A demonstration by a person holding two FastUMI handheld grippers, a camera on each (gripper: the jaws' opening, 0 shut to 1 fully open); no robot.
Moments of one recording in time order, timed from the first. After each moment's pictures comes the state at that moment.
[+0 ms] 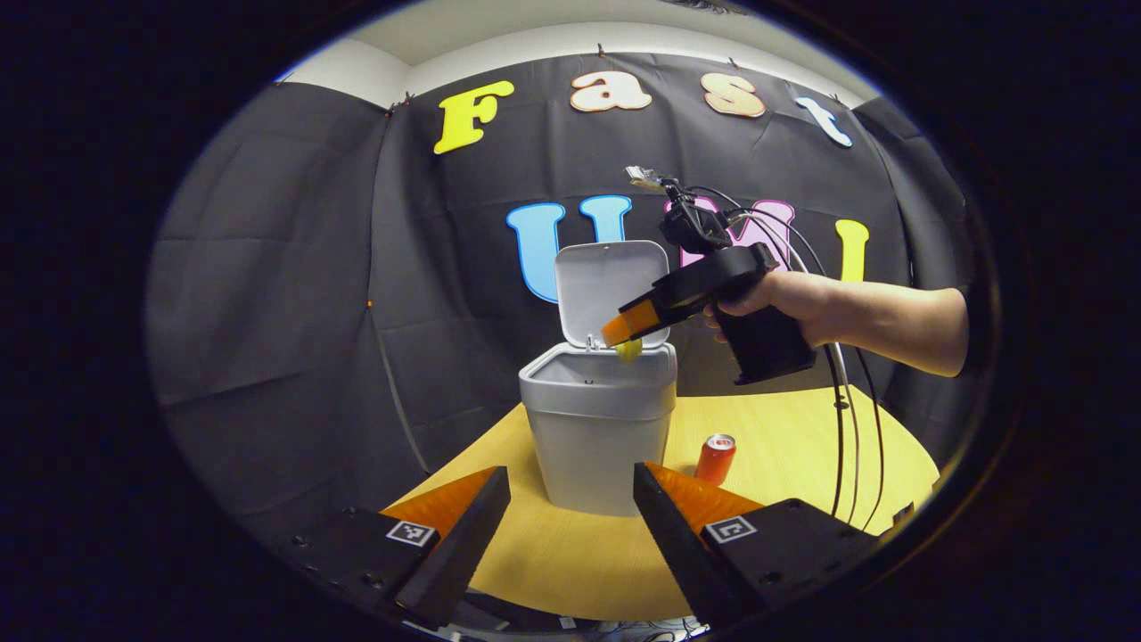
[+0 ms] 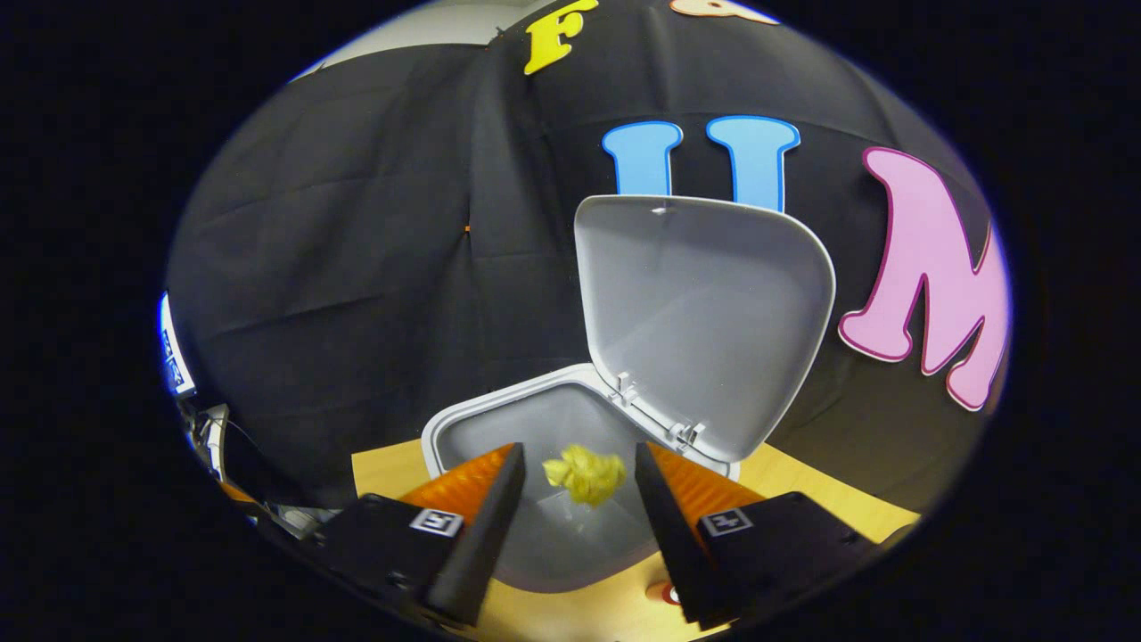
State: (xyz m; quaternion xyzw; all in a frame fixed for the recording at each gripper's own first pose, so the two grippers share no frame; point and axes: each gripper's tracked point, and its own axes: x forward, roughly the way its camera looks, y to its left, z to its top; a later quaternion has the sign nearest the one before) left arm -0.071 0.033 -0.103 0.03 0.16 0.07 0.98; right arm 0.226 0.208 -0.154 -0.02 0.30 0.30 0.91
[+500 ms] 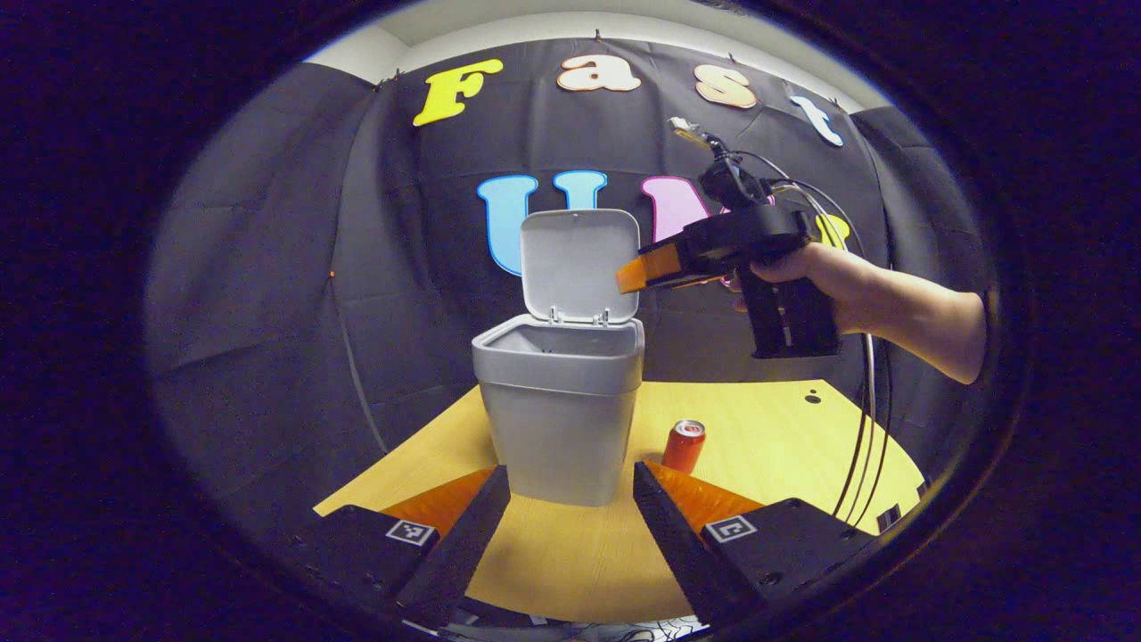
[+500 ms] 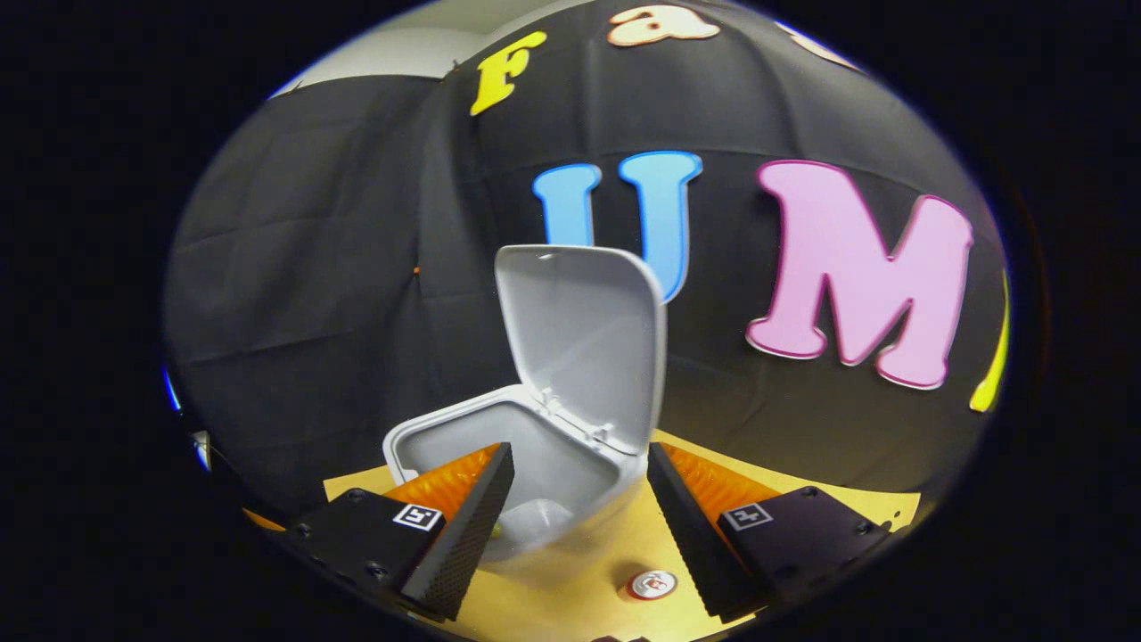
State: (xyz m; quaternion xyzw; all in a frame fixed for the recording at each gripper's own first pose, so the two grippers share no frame) left arm -0.039 -0.002 -0.152 -0.01 0.19 0.01 0.98; right arm 0.219 0.107 -0.120 0.00 0.23 0.19 0.95
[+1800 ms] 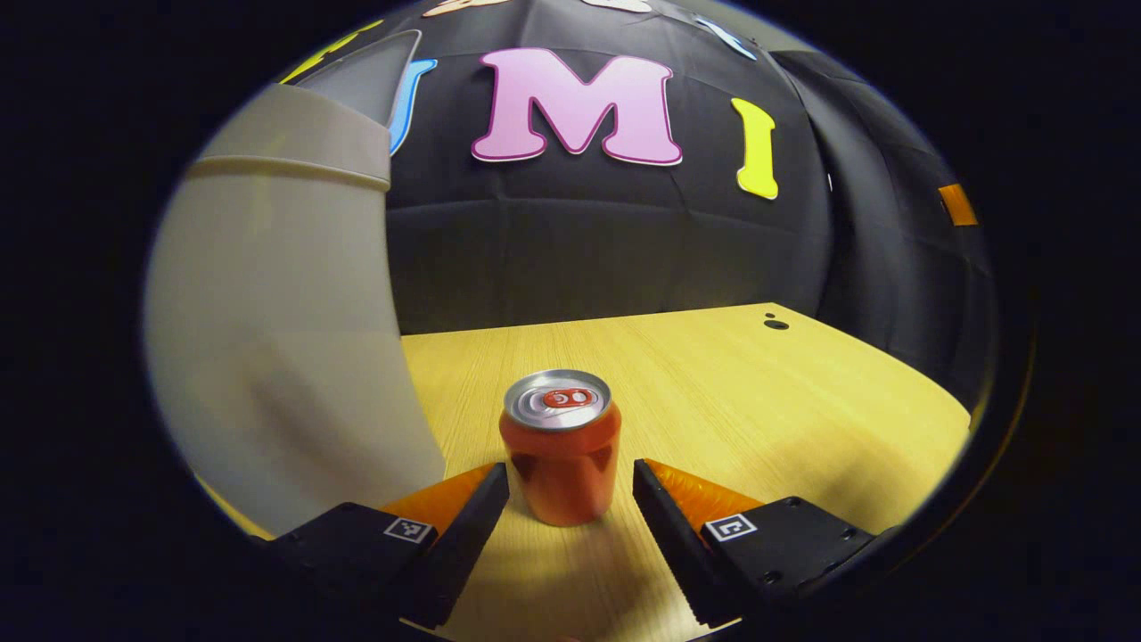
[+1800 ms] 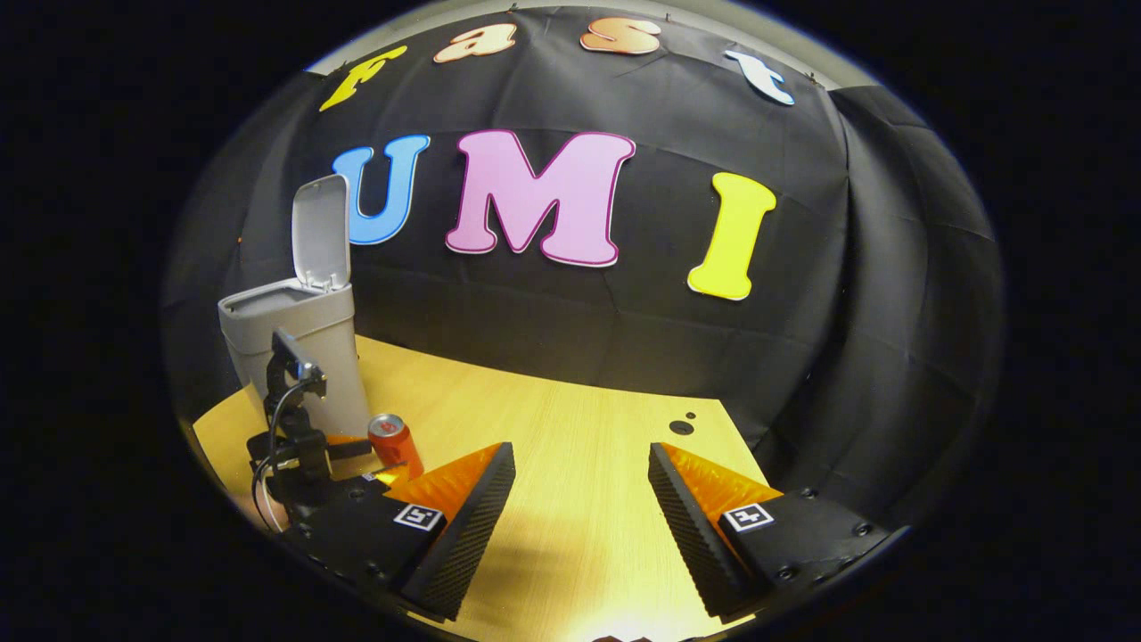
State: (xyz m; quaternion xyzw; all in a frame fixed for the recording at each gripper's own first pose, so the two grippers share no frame) left arm 0.180 -0.179 -0.384 0.05 0.23 -0.16 0.96; right arm 0.013 -0.186 -0.194 -0.07 0.24 -0.12 0.96
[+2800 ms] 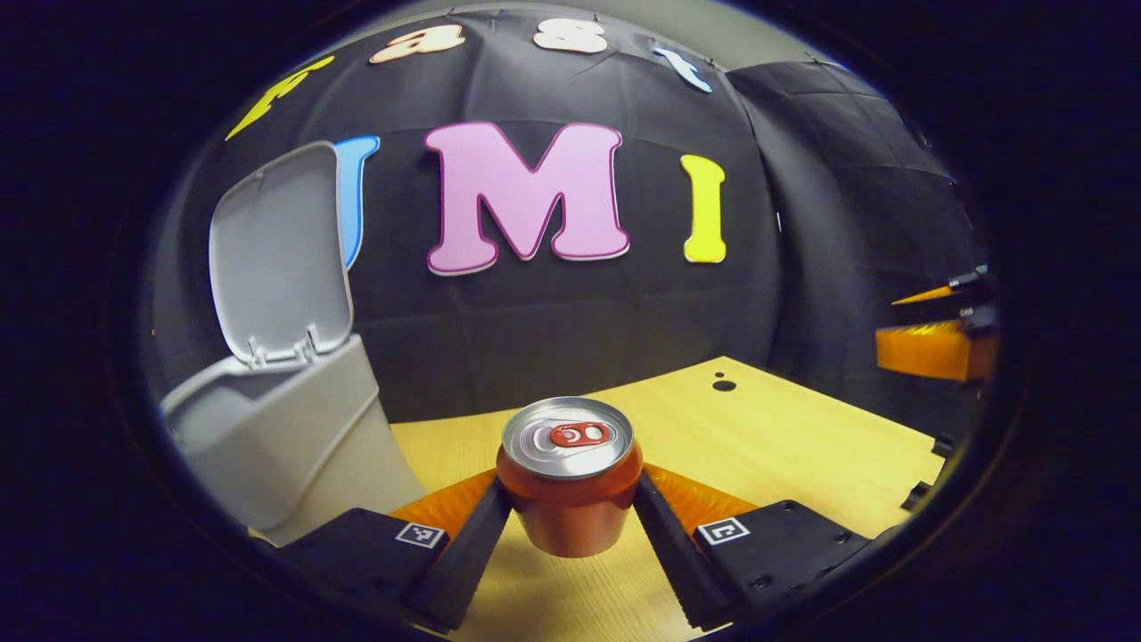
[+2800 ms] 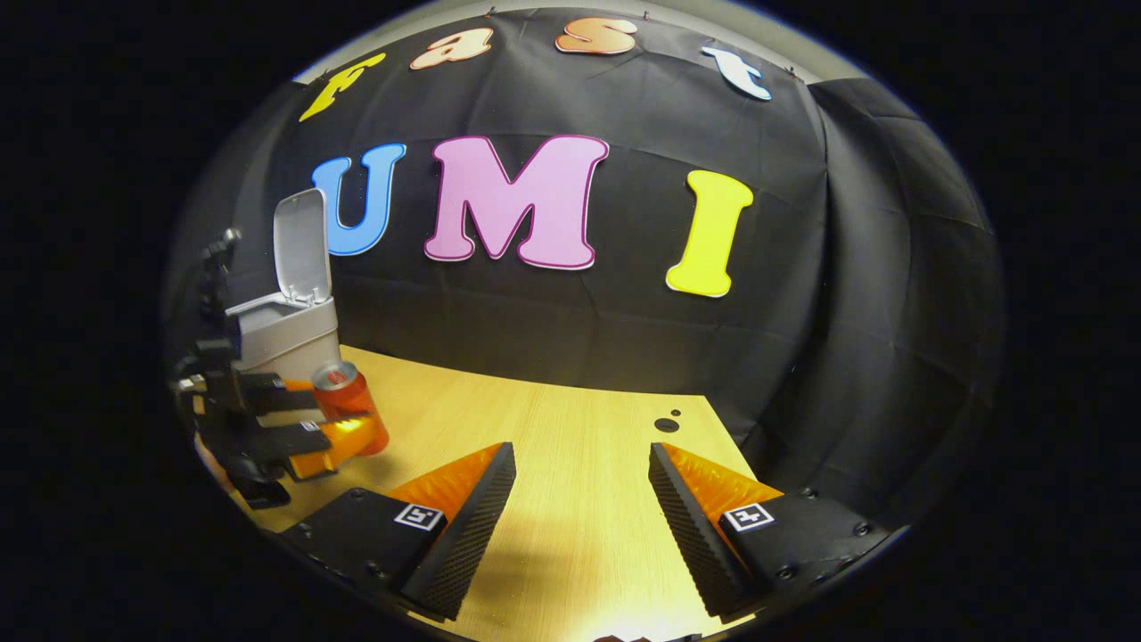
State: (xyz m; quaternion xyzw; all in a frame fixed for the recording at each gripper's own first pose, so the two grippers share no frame) left arm 0.167 -0.203 -0.190 0.06 0.14 -0.23 0.96; right arm 0.012 -0.203 -0.164 -0.05 0.22 -0.15 0.96
